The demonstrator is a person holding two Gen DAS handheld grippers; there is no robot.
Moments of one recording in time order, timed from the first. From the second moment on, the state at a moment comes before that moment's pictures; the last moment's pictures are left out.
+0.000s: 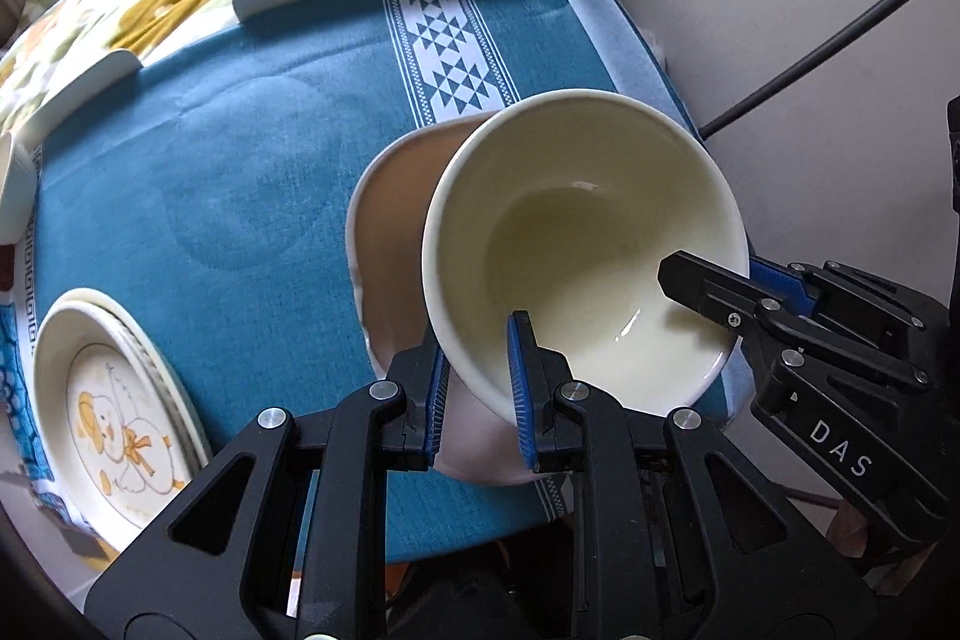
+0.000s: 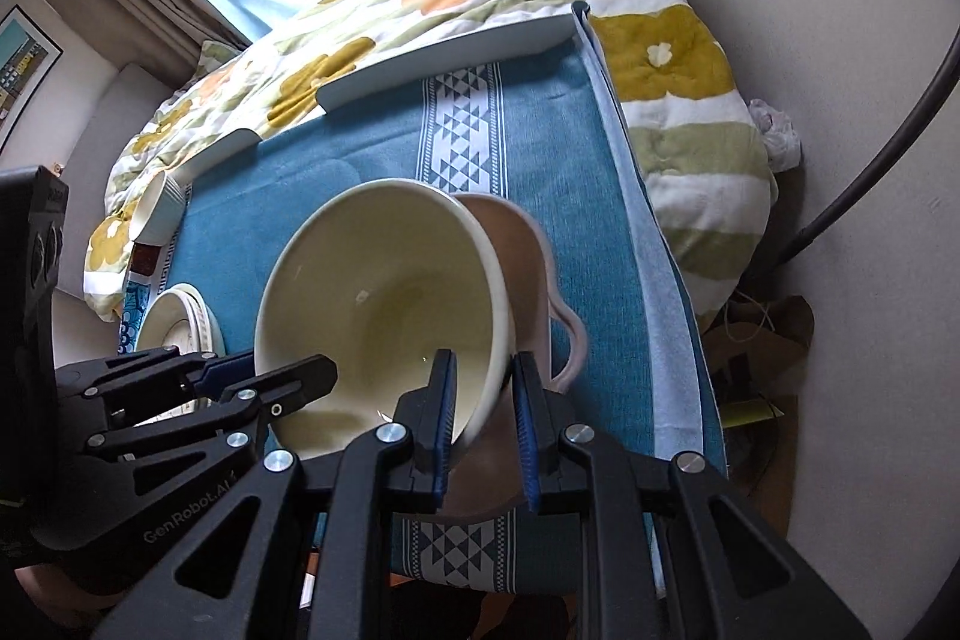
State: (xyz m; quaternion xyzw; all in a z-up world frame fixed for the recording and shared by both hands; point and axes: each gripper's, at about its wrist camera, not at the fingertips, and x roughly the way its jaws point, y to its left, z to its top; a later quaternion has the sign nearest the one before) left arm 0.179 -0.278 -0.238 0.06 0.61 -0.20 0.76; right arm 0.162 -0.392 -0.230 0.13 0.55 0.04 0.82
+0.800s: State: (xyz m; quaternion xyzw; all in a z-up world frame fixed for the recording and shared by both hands) left arm 0.184 -0.285 -0.261 0.12 0.62 -0.18 0.75; right arm 0.168 -0.390 -0.247 0.13 0.58 0.04 0.81
